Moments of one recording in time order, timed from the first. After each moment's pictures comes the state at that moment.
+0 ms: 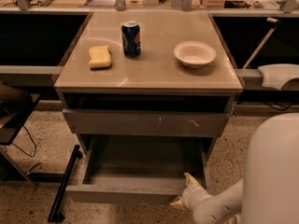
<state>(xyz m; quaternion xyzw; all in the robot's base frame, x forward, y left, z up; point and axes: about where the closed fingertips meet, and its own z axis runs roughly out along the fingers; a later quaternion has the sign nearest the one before) 0.466 -0.140 0.388 -0.42 0.83 -0.05 0.35</state>
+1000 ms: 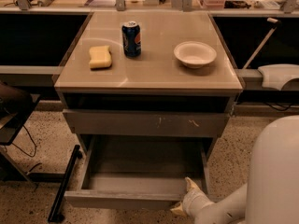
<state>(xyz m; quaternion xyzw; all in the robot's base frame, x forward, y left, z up) 0.447 -0.140 0.388 -0.42 0.83 -0.04 0.35</state>
